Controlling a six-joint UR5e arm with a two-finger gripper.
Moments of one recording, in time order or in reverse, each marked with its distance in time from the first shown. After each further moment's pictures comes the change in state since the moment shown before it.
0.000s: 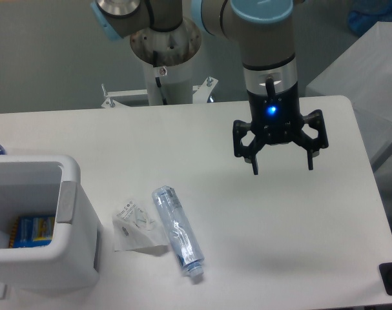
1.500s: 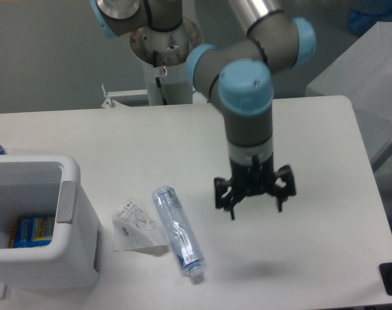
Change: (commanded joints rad) arm -0.106 -0.258 -0.002 0.034 -0.096 -0.357
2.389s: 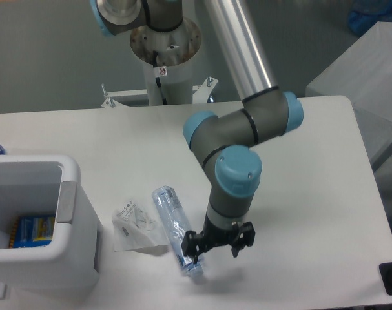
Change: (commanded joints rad) arm -0.055 -0.213 0.109 0.003 -0.065 -0.160
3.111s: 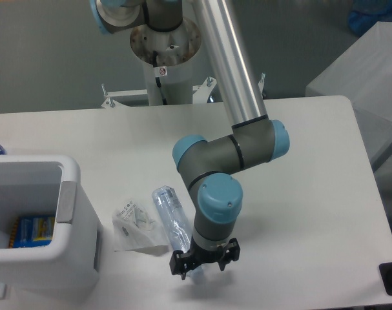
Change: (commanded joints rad) arm -0.049 -0.022 -0.066 0.043 0.071 -0.037
